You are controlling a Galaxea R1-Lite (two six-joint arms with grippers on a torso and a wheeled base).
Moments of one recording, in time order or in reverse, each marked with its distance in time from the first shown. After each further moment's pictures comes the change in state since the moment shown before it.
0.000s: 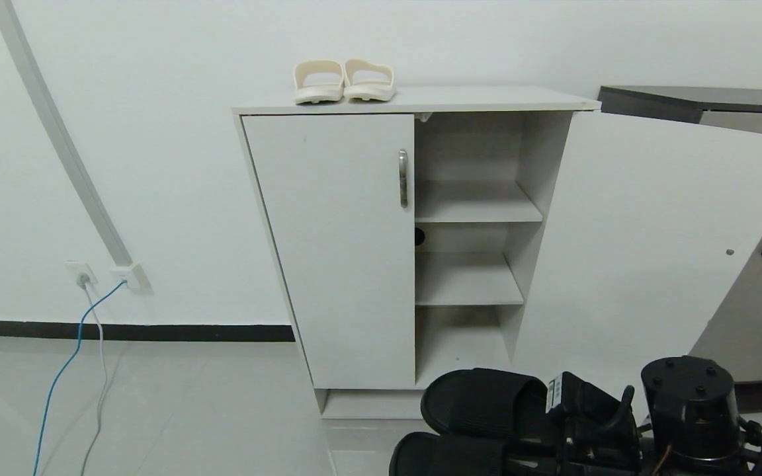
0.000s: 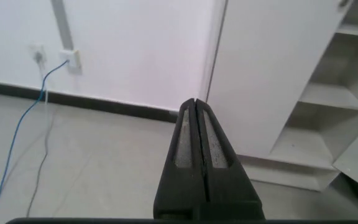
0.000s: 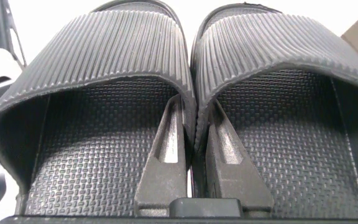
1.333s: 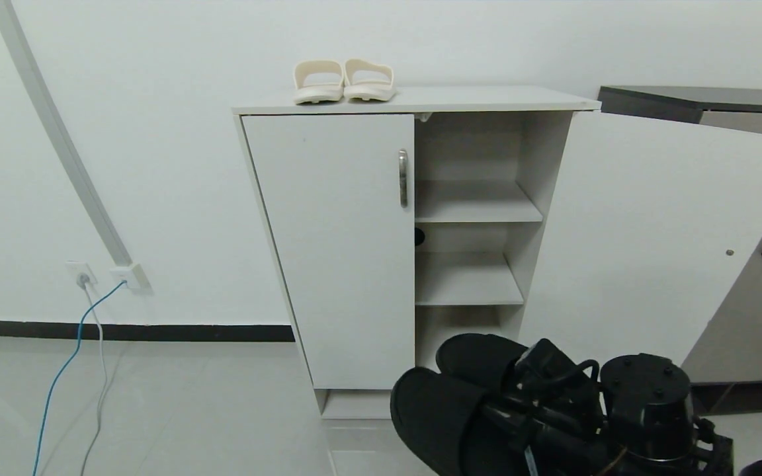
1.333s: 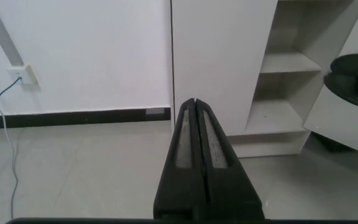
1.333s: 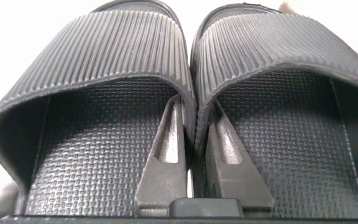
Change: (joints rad) left arm -0.027 -0.123 0.033 0.058 -0.148 0.068; right arm 0.101 0.099 -0.098 -0.092 -0.464 0.201
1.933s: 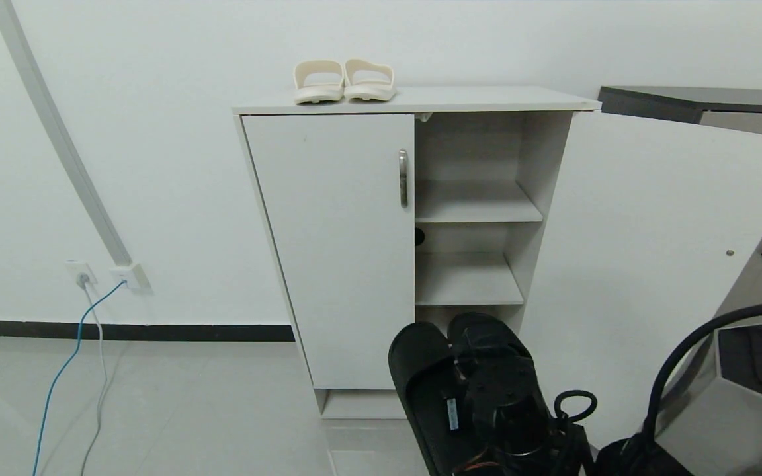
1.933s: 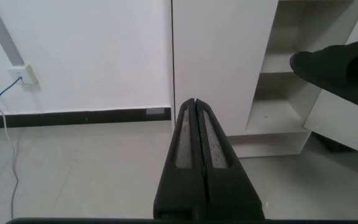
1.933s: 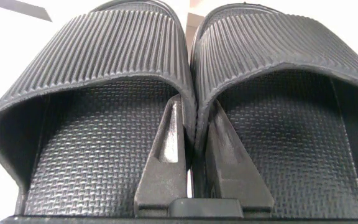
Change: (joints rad) left arm 0.000 0.000 0.000 0.000 -0.001 0.003; right arm 0.146 0.234 -0.365 0.170 -0.609 0.260
